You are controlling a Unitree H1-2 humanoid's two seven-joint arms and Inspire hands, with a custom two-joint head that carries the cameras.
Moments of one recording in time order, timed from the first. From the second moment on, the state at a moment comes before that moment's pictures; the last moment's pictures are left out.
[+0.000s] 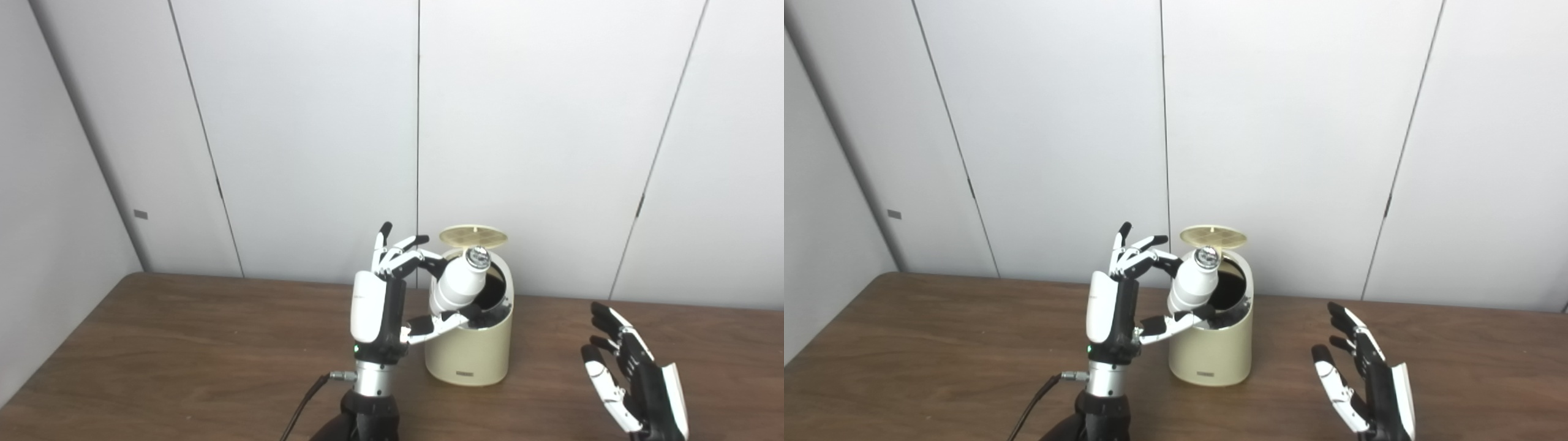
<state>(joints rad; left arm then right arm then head) -0.61 0.12 -0.50 0.58 0.56 -0.45 0.98 -0.21 -0.07 -0.03 0.15 -0.25 -0.36 -0.20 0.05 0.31</state>
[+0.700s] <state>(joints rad) -0.68 0.14 -0.61 0.62 0.45 -0.45 1.05 -0.23 -0.07 -0.01 0.18 -0.26 -0.40 -0.23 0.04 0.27</state>
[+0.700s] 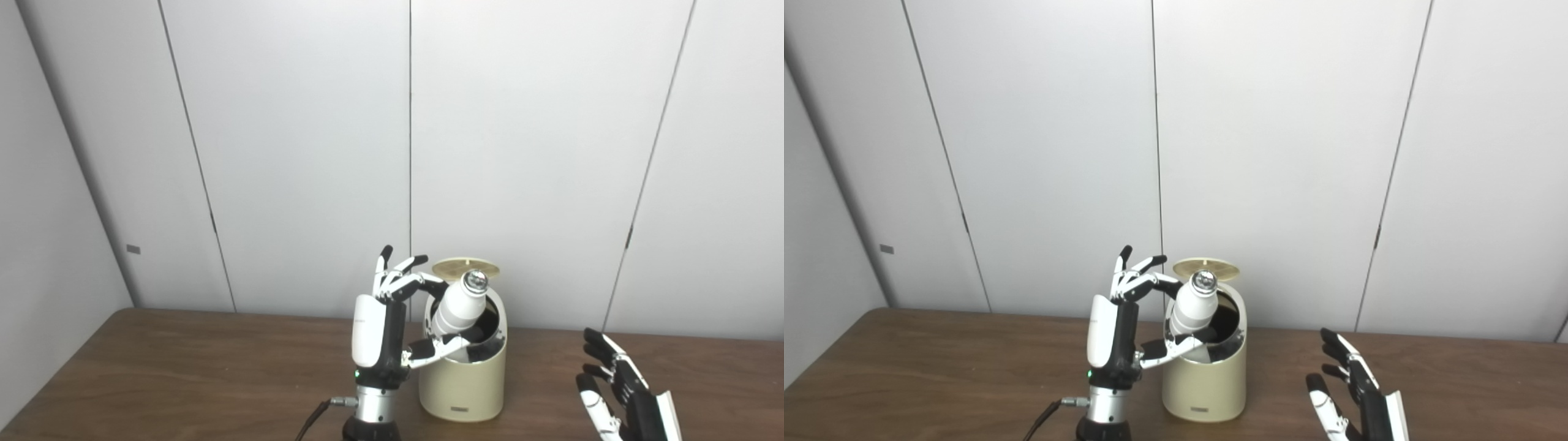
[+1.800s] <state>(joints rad) -0.75 0.10 -0.68 0.75 0.28 -0.45 1.03 -0.18 -0.07 0.00 0.11 -0.32 -0.39 -0.23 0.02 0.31</state>
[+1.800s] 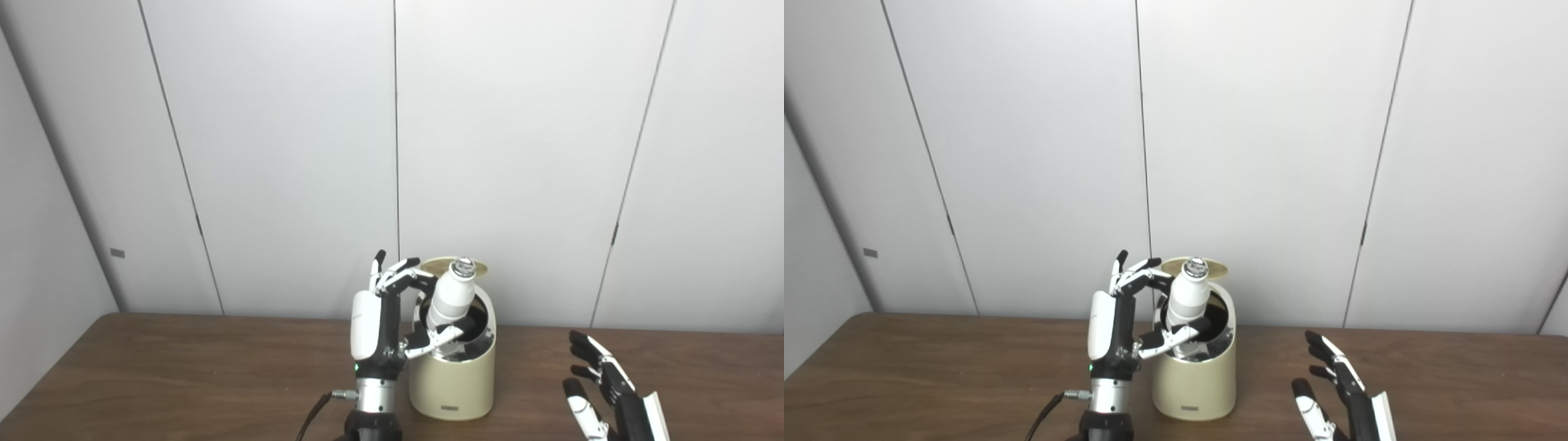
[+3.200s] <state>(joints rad) -0.68 0.11 -0.58 0.71 0.16 -0.45 0.77 -0.18 -0.06 0.00 0.10 -0.31 -0.38 -0.22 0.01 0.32</state>
